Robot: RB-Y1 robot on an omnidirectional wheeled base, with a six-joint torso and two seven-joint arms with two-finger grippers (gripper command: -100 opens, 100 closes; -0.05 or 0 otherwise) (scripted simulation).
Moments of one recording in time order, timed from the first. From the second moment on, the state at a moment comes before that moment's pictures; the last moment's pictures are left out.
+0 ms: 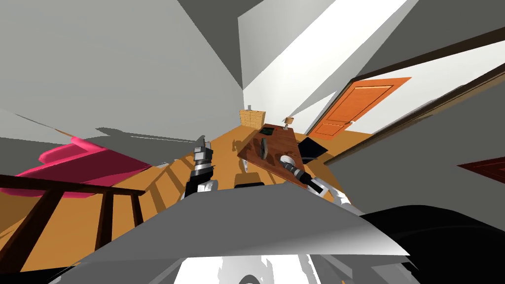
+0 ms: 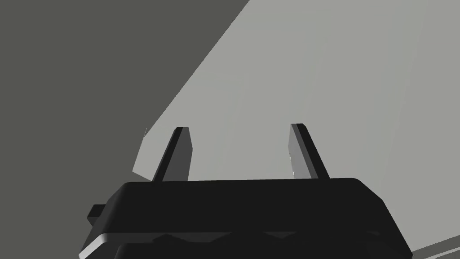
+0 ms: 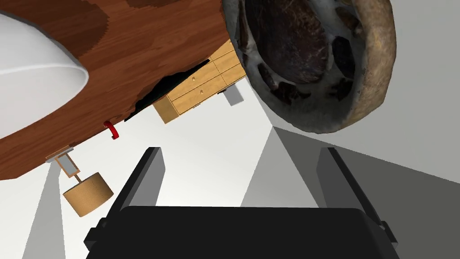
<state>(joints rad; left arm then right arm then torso) 0.54 -0.05 -0.06 -2.25 0.01 -0.39 -0.16 0.48 -0.86 0.16 -1.58 0.22 -0.40 0.12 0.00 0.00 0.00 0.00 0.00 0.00</state>
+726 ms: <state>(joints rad) 0.54 -0.05 -0.06 -2.25 0.01 -0.39 -0.16 0.50 -1.05 0.25 -1.36 0.26 -0.34 0.14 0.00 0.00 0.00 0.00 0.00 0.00</state>
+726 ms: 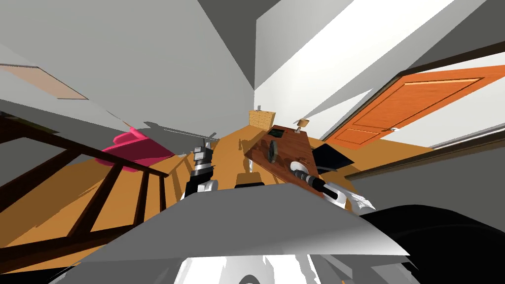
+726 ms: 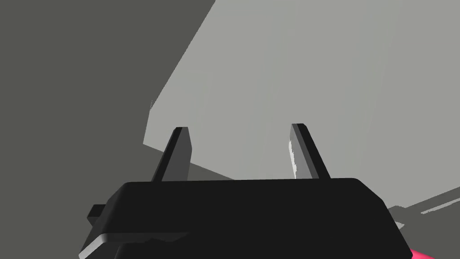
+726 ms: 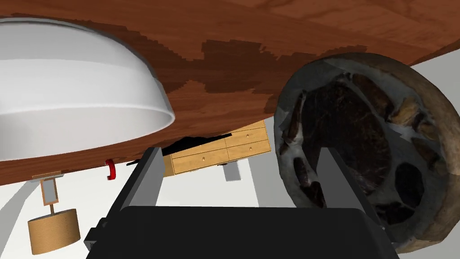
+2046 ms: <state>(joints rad) 0.54 -0.05 -0.06 -2.25 0.01 -0.39 -0.16 0.55 -1.22 0.49 -1.05 0.32 -0.25 0.17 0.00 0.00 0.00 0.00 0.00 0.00</state>
